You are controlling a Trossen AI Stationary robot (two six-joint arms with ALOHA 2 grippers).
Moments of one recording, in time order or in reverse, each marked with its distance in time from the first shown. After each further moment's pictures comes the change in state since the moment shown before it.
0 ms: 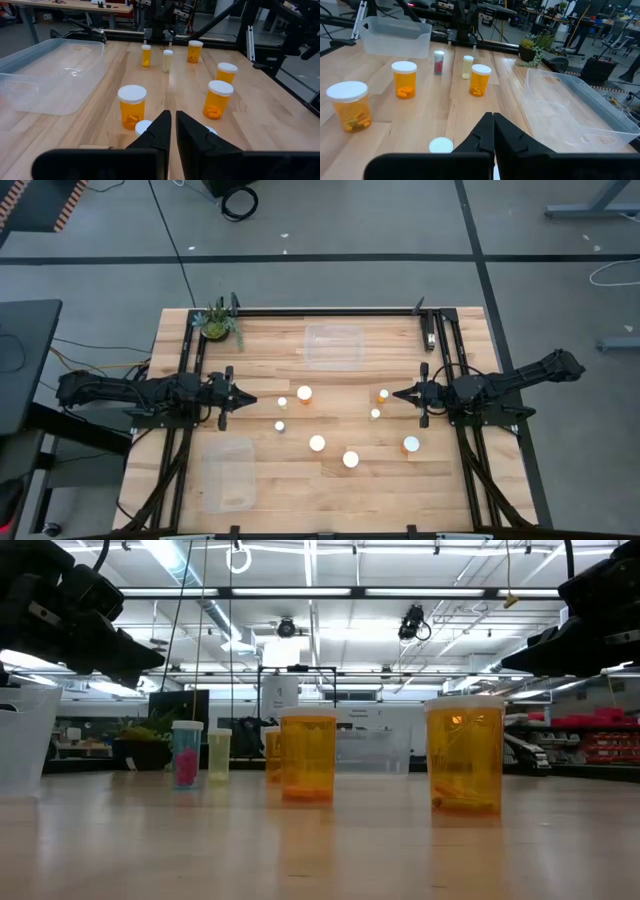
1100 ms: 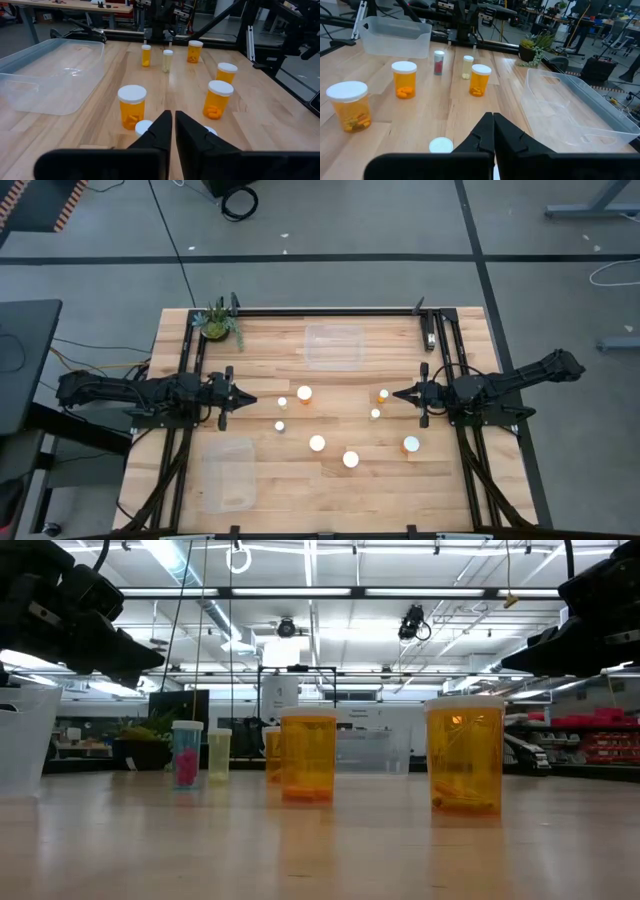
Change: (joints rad) left arm 0.000 0.000 0.000 0.000 0.000 0.000; right arm 0.000 0.000 0.000 0.000 0.000 0.000
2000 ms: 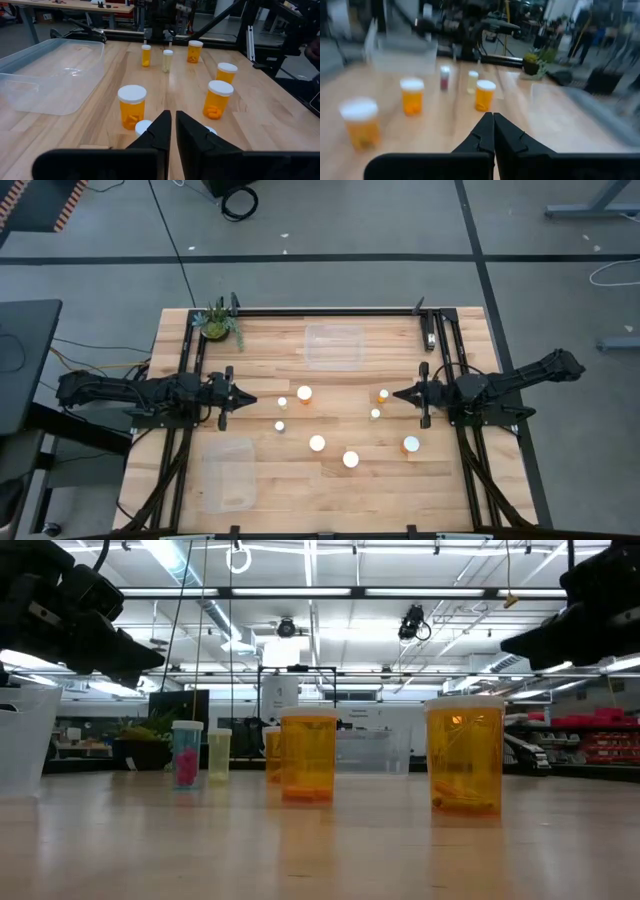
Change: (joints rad) left arm 0.000 0.000 0.000 0.000 0.000 0.000; right arm -0.001 0.001 -0.001 0.090 -0.031 0.054
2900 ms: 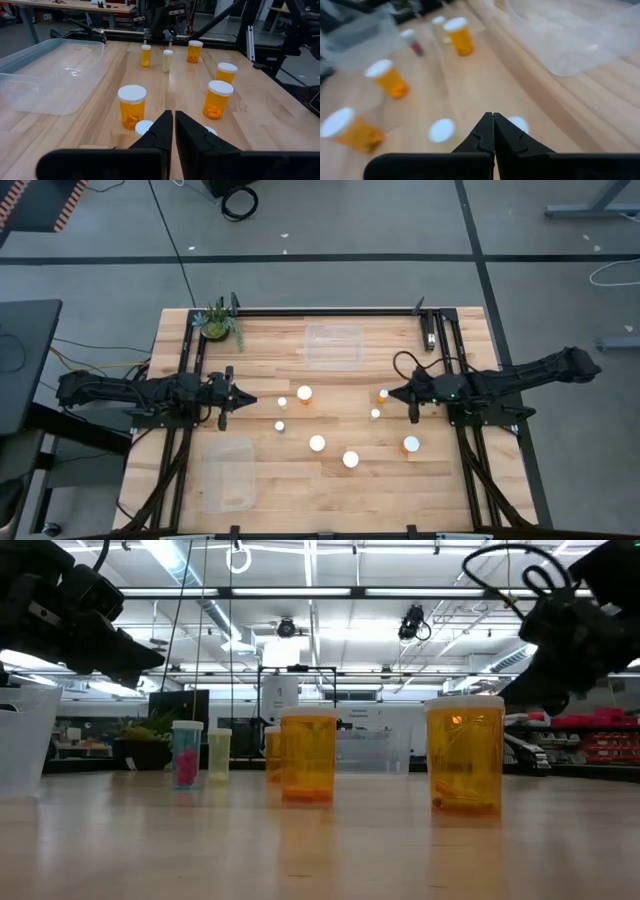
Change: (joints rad) left arm 0.000 0.000 0.000 0.000 0.000 0.000; right arm -0.134 0.301 0.111 -0.175 -0.041 0.537
